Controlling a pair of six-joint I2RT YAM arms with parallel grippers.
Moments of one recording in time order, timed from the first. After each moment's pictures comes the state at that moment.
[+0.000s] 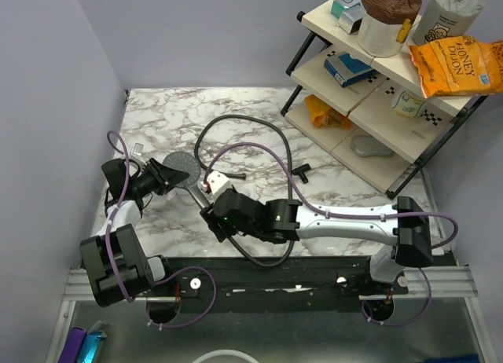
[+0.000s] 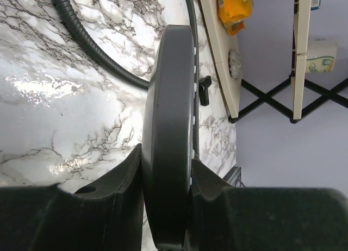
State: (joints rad) left arm 0.38 1.25 0.48 0.19 1.04 -0.70; right arm 1.34 1.63 1.34 -0.34 0.34 0.37
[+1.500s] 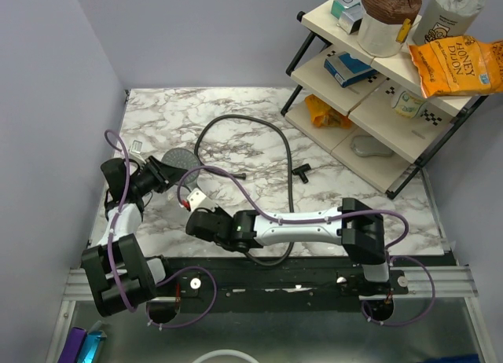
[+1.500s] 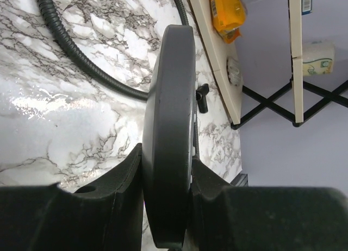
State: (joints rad) left arm 0.37 1.17 0.48 0.21 1.00 -0.73; right arm 1.41 1.96 1.53 -0.52 0.58 0.29
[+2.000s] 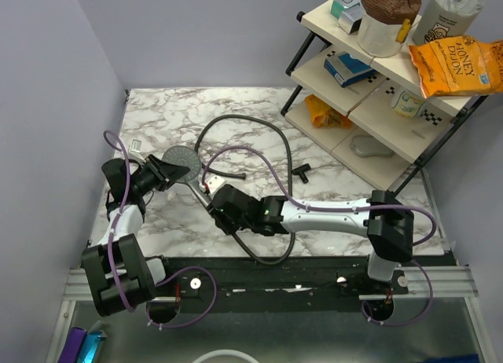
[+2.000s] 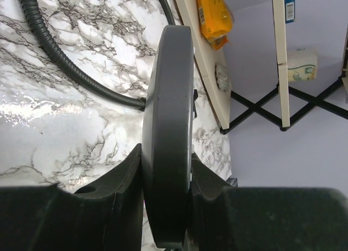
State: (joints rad) left arm 0.35 1.17 0.46 0.32 1.00 -0.83; right arm 1.29 1.77 1.29 -0.25 0.21 0.30
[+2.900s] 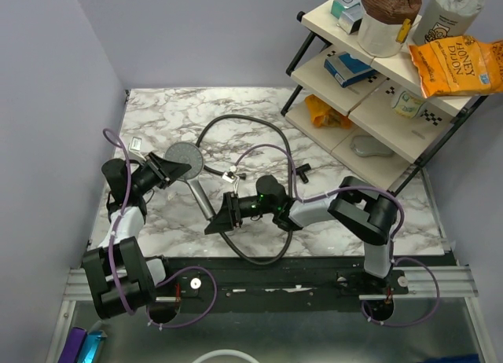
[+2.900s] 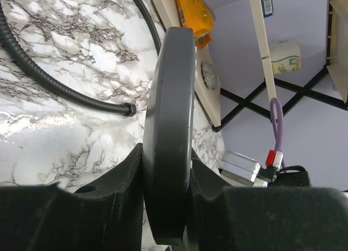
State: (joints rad) left arm 0.34 1.15 0.44 0.44 1.03 -0.89; right arm 1.02 1.93 0.88 0.96 -0.70 1.01
